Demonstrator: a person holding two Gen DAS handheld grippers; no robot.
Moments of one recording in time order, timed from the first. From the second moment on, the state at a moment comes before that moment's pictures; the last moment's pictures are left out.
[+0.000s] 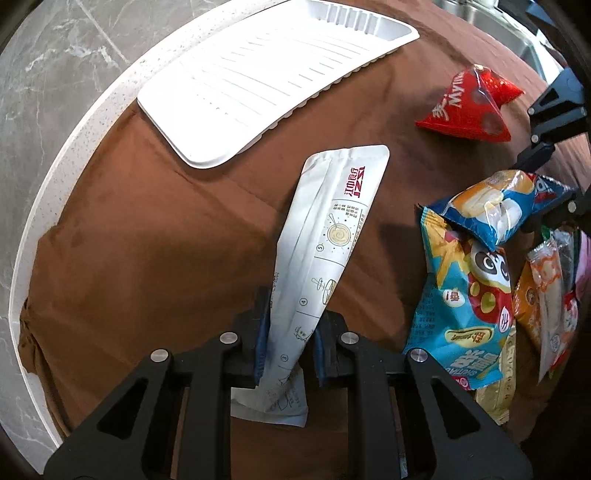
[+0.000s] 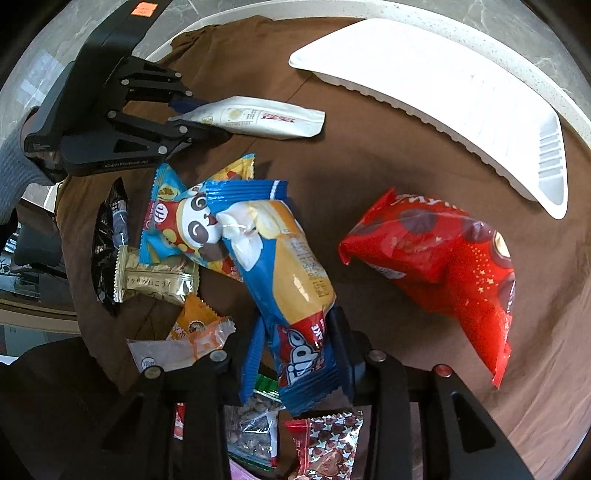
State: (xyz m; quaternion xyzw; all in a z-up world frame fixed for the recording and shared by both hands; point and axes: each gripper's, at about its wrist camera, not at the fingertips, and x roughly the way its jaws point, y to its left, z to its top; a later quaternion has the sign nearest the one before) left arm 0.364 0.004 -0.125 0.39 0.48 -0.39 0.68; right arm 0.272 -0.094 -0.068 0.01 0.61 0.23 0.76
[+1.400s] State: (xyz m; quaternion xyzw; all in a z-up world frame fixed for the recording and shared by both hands) left arm 0.479 -0.022 -0.055 0.07 0.55 -0.39 0.74; right arm 0.338 -0.233 -0.005 0.42 0.42 0.17 0.79
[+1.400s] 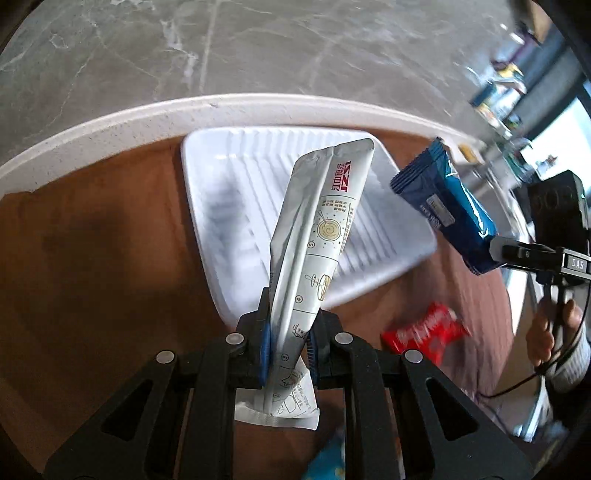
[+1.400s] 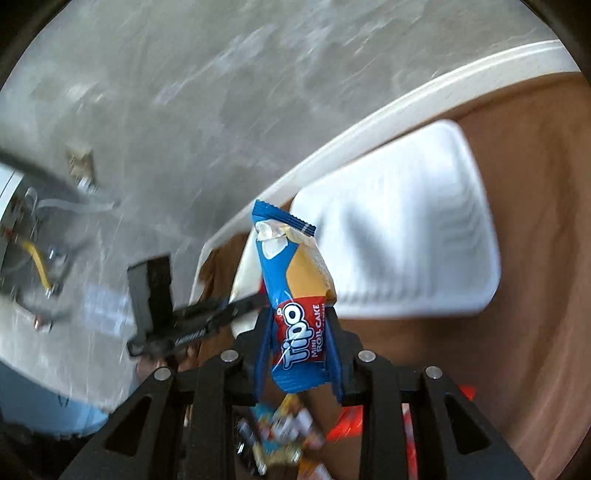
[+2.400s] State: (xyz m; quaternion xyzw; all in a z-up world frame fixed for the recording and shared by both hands) left arm 0.541 -0.059 -0.068 0.05 0.51 -0.32 0.79; right arm 0.374 -0.240 -0.010 0.32 0.44 0.08 0.84
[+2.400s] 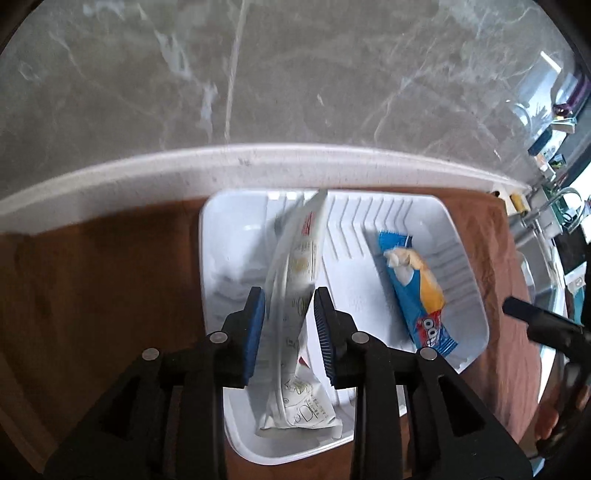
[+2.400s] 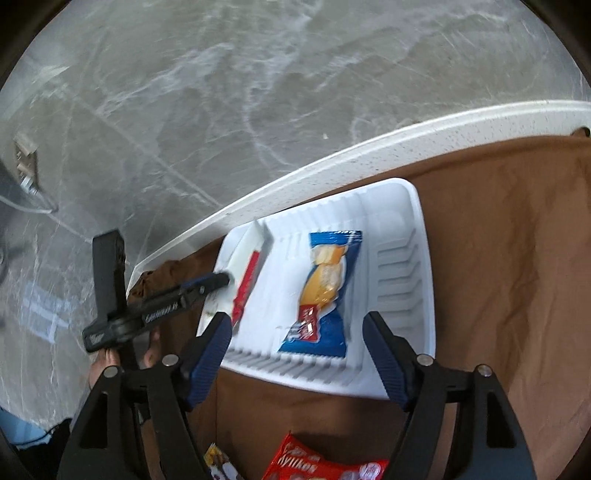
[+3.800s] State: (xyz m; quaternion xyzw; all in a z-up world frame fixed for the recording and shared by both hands) left arm 0.267 0.026 -0.057 0.31 0.50 -0.43 0.69; right arm 0.119 -0.082 -0.031 -0.17 0.52 0.31 0.78
